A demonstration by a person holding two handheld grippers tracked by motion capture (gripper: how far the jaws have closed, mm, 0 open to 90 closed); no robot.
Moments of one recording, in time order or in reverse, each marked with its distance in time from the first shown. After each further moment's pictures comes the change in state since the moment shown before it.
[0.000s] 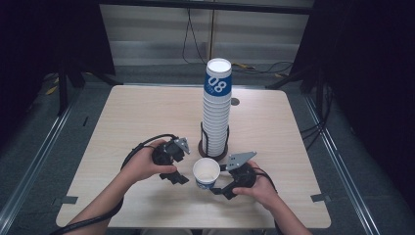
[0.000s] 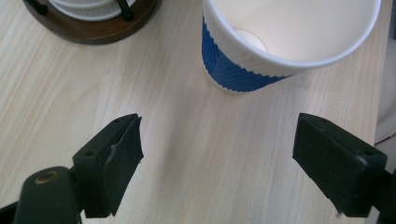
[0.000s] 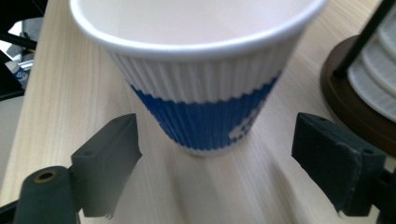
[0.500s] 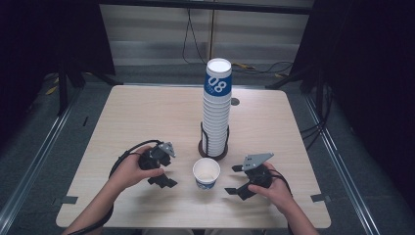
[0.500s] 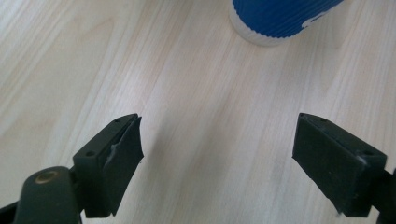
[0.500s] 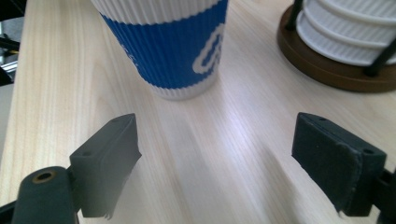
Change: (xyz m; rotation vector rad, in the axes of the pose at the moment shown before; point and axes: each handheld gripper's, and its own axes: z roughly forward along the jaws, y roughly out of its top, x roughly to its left) left arm 0.009 -0.044 0.004 -0.028 0.018 -0.074; right arm -0.008 -0.025 -0.034 0.027 -0.063 0.046
